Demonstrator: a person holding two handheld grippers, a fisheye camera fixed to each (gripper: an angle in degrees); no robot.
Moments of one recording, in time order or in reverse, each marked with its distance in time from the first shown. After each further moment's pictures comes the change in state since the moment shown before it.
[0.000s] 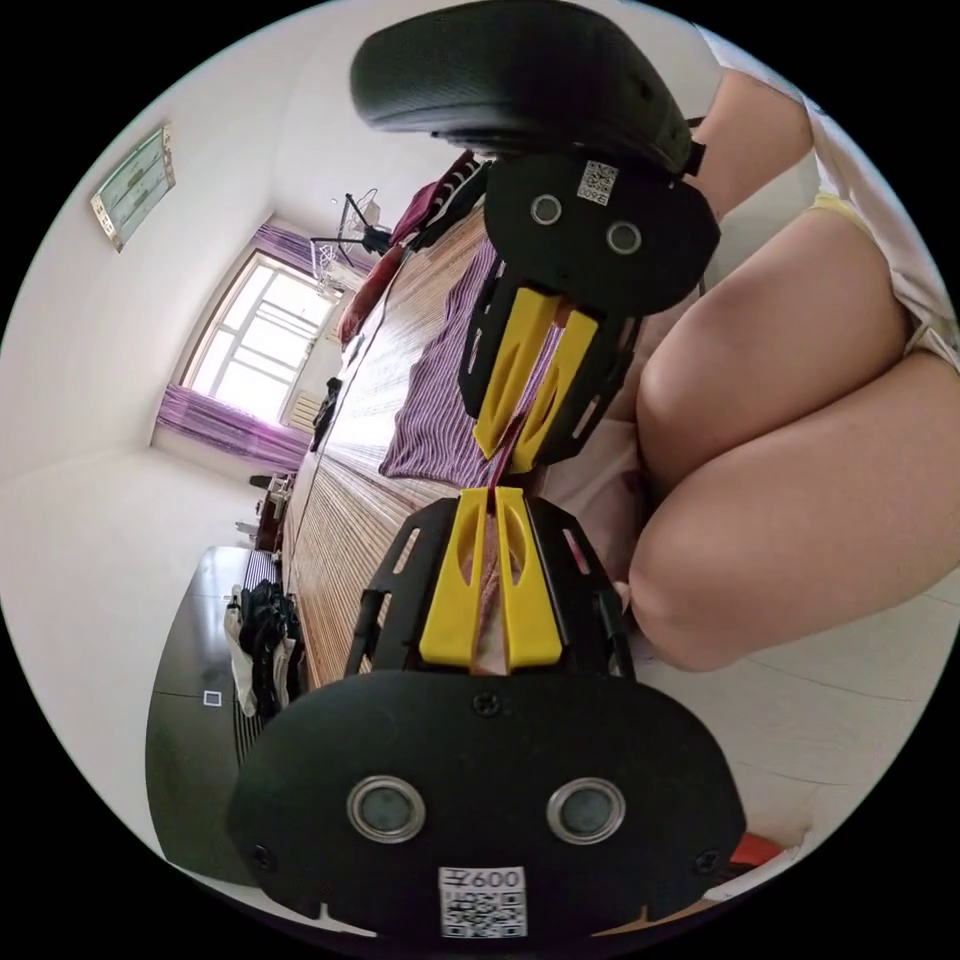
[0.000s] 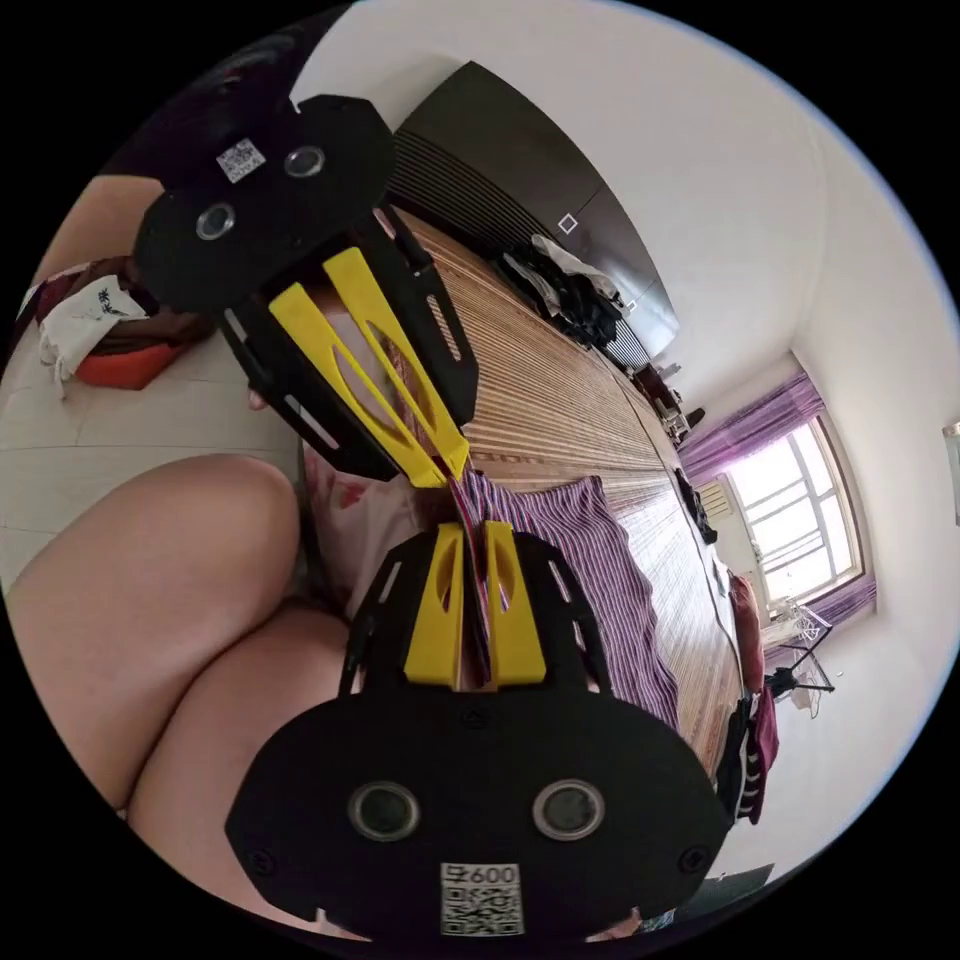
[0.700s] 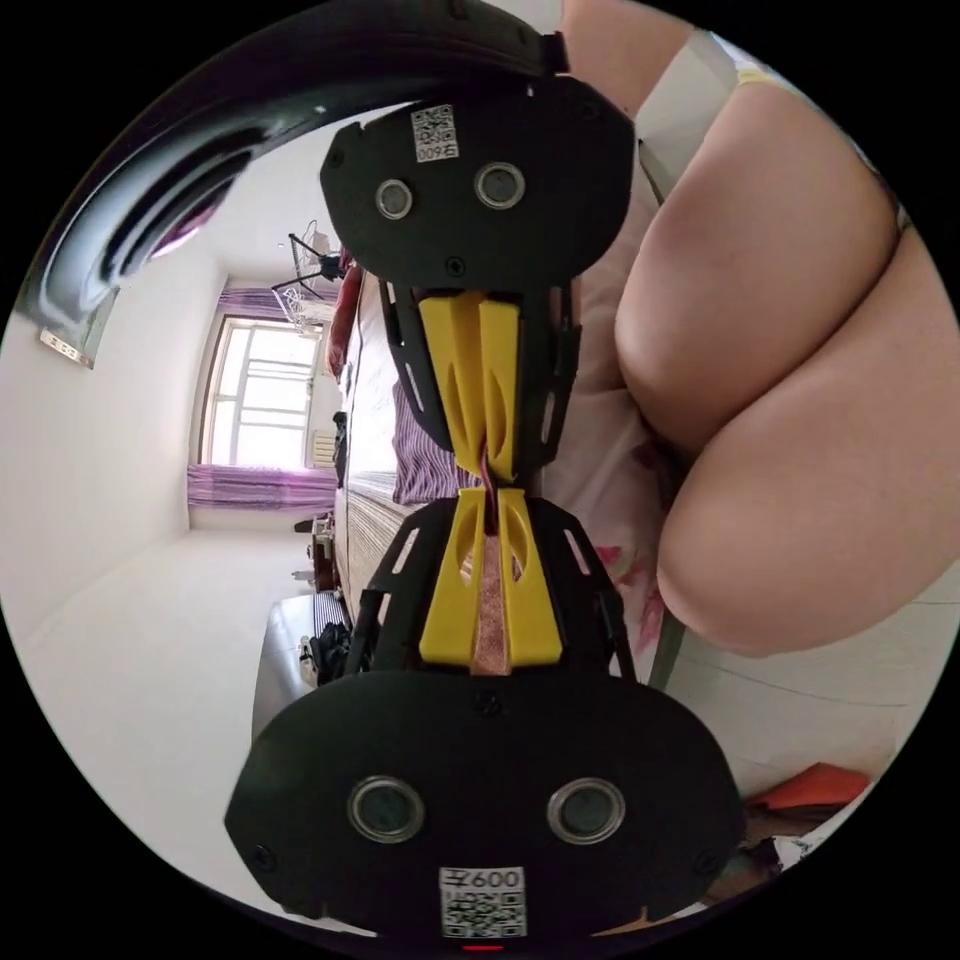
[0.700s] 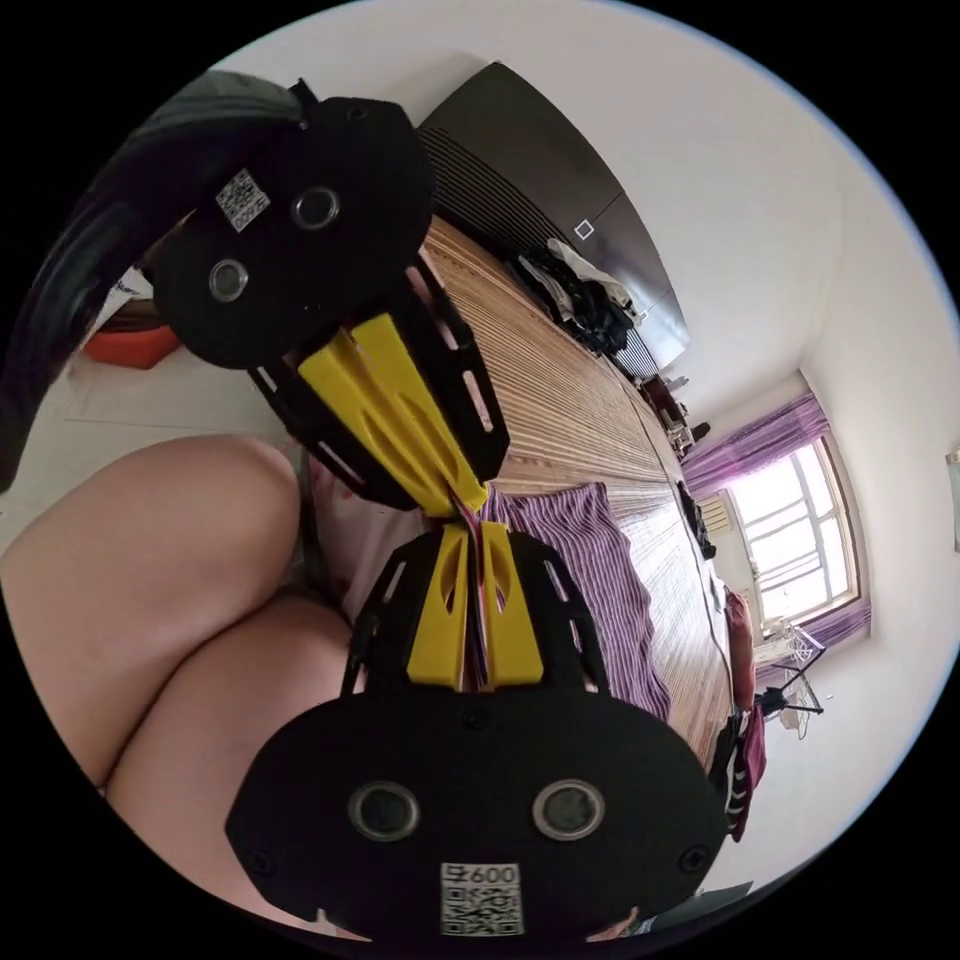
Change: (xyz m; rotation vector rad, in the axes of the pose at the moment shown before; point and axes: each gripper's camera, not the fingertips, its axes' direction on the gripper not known) left arm -0.029 0.046 0.105 -0.045 -0.117 0.327; right arm -0.013 -0.115 0.066 0.016 0.013 -0.076
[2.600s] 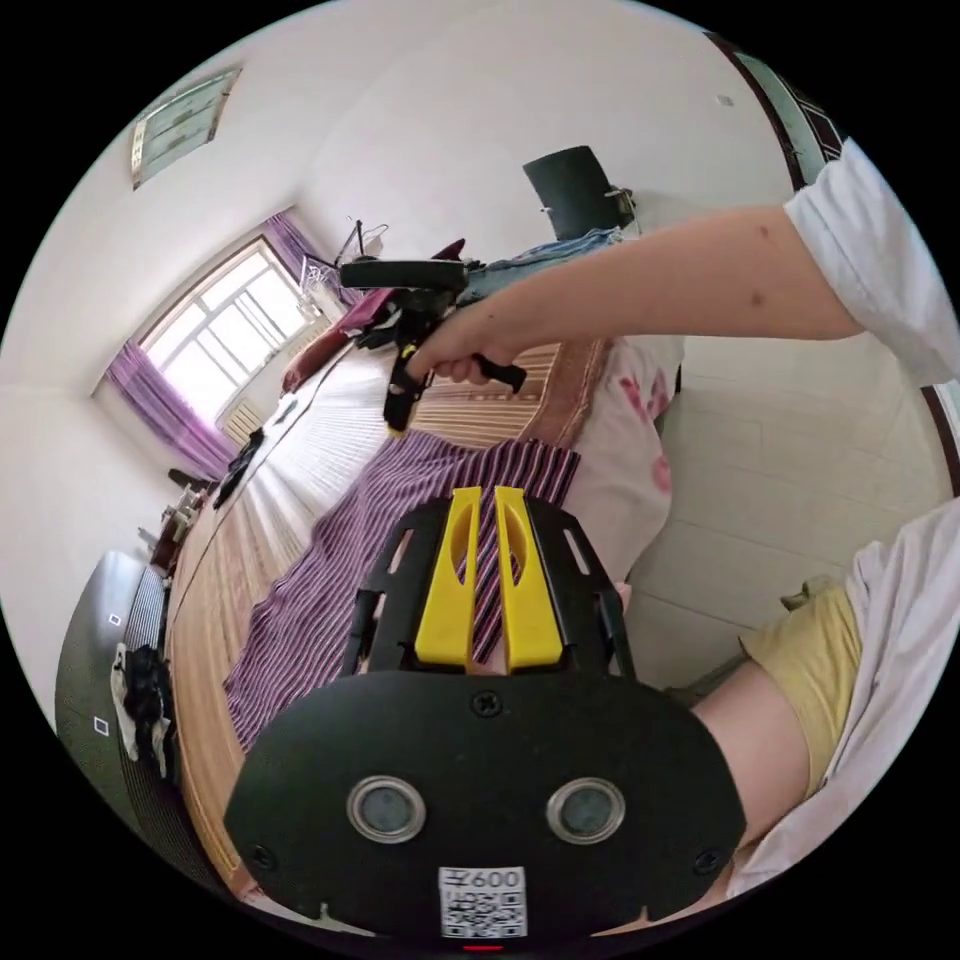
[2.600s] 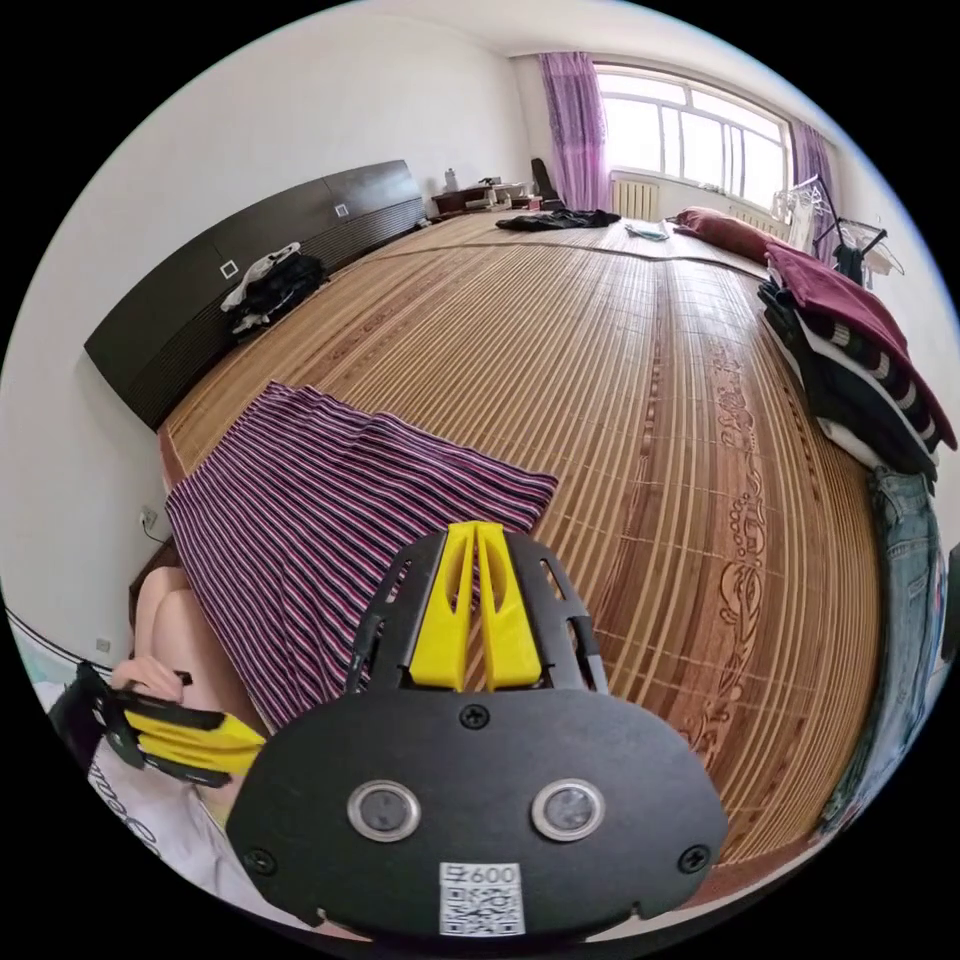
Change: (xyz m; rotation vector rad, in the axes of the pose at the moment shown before) left arm -0.165 -0.132 0.199 0.209 0.460 -0.575; right arm 0.960 -0.553 -0.065 -0.282 -0.367 0.993
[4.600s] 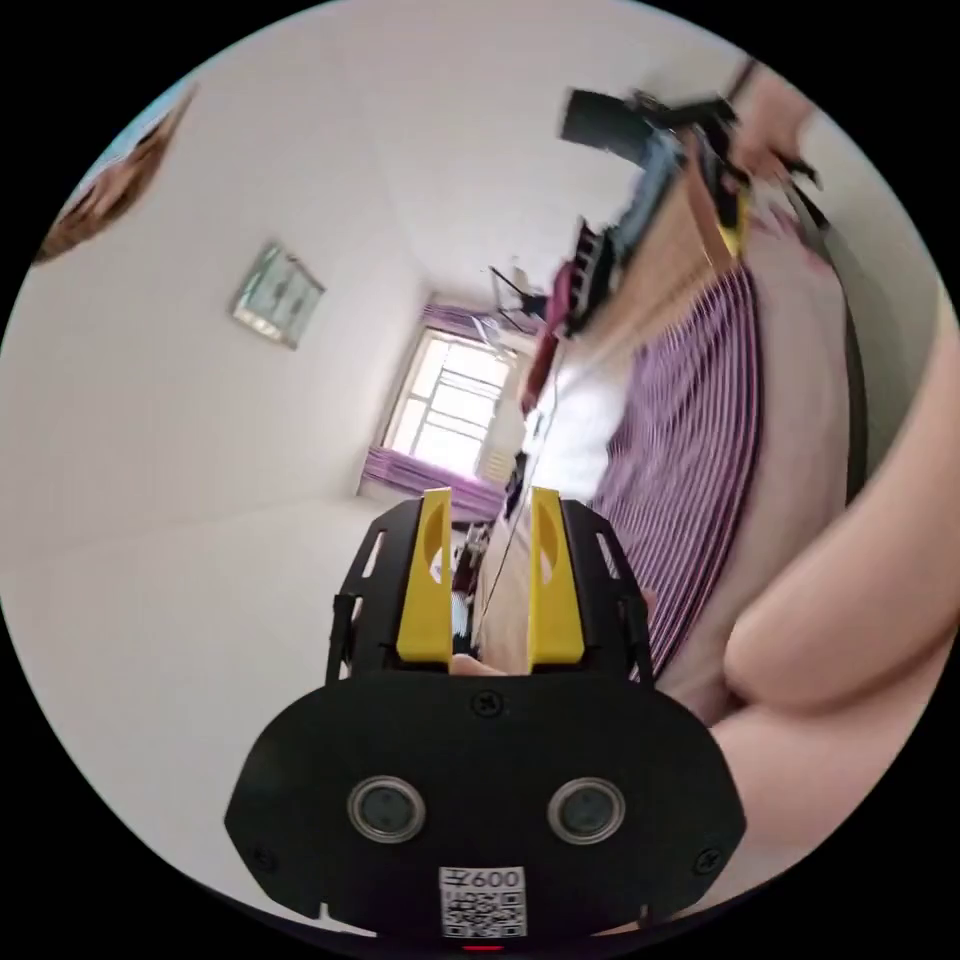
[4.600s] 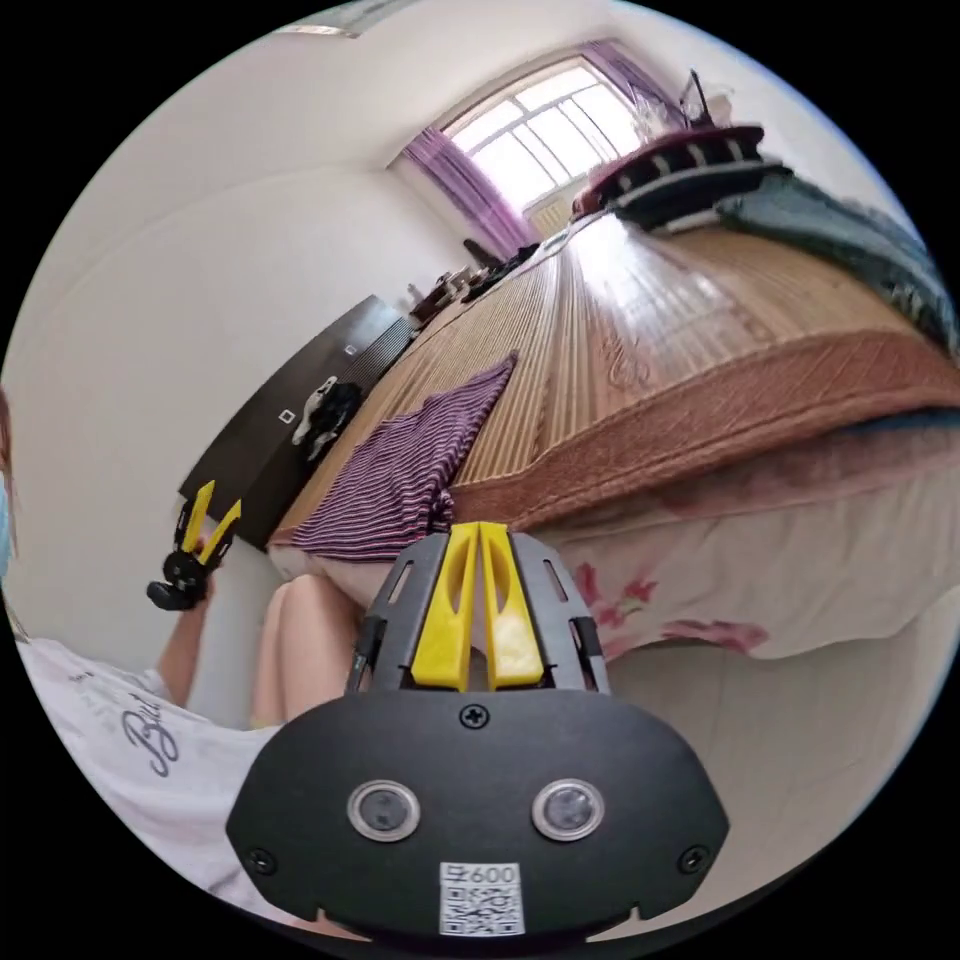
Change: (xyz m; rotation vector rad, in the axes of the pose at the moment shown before) left arm -0.107 0.309 -0.125 -0.125 -0.957 0.510; right arm -0.018 0.346 -0.225 0.499 -0.214 0.343
